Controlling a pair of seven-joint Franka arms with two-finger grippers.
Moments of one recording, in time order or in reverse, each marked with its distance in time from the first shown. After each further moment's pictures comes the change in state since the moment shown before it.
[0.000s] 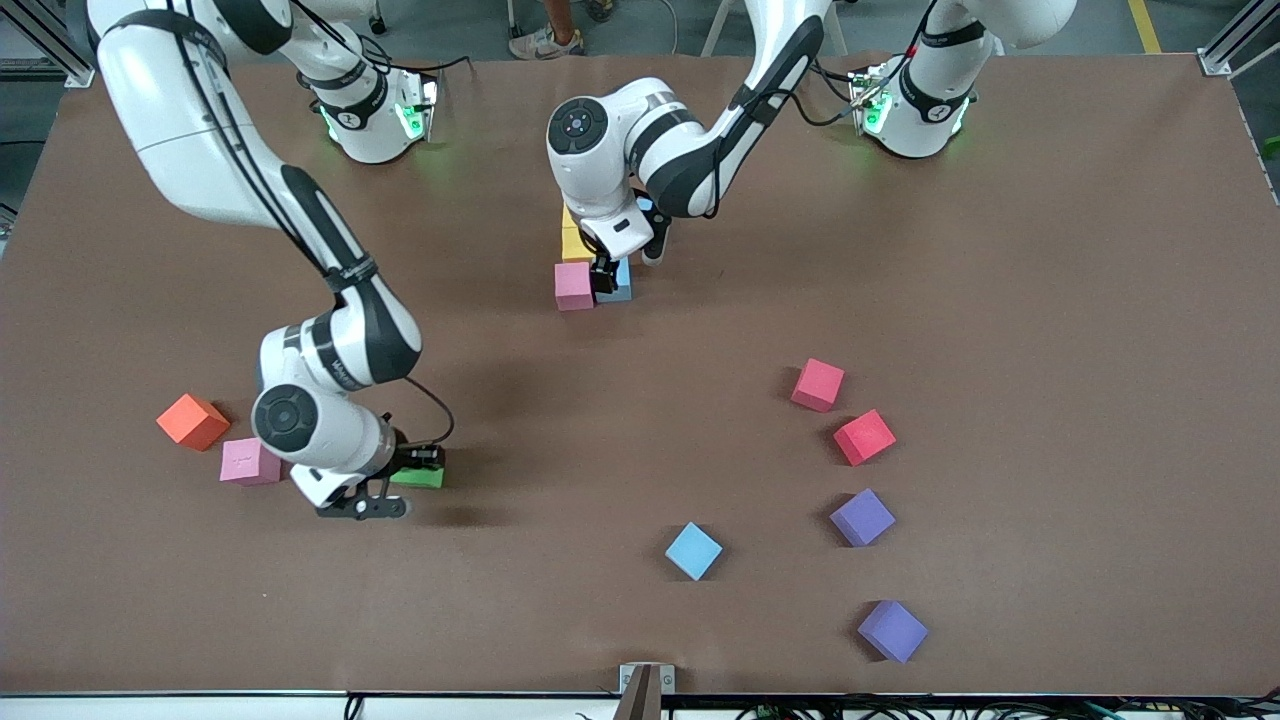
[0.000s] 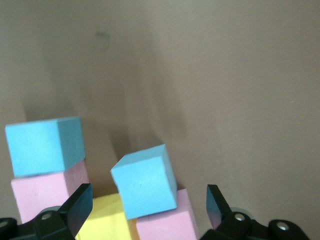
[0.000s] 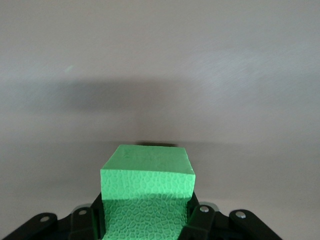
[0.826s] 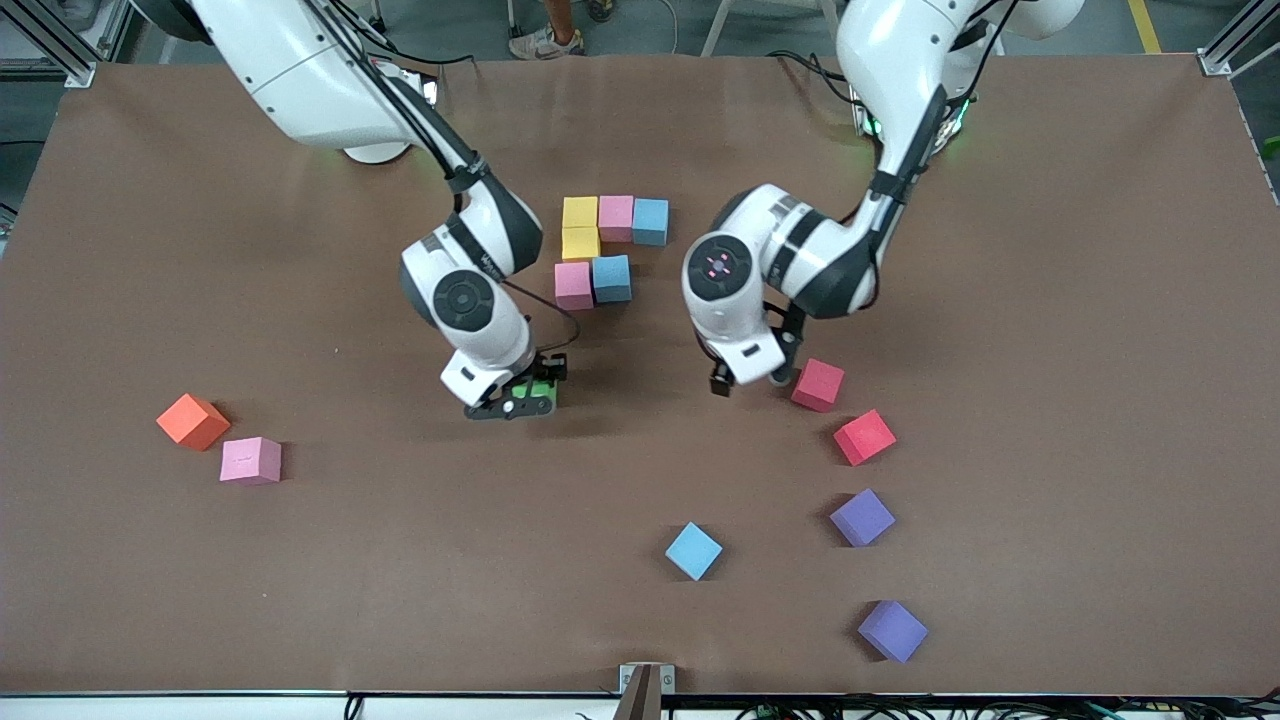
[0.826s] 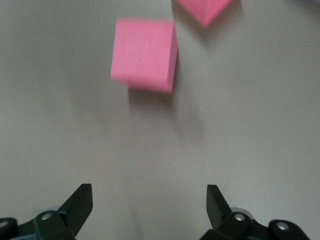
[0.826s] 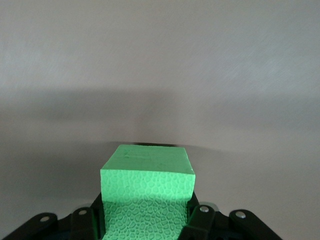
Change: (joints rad) left arm 0.354 -0.001 0.010 -0.042 0.100 -0.054 0.347; right arm 0.267 -0.116 0.034 -0.239 0.005 0.129 0.281
